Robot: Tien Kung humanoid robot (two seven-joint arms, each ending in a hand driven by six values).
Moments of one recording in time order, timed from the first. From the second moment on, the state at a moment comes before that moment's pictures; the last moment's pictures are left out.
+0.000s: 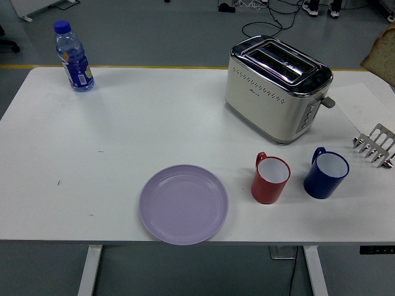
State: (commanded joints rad) left arm -0.09 0.02 -1.12 -0.18 1.16 0.15 0.30; right arm 0.63 -0.44 1.23 1.38 -2.23 -0.23 -0.51
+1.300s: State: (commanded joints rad) left arm -0.07 0.03 -1.09 -0.18 1.16 0.15 0.32; right arm 0.98 -0.12 1.00 1.01 -2.02 -0.29 -0.47
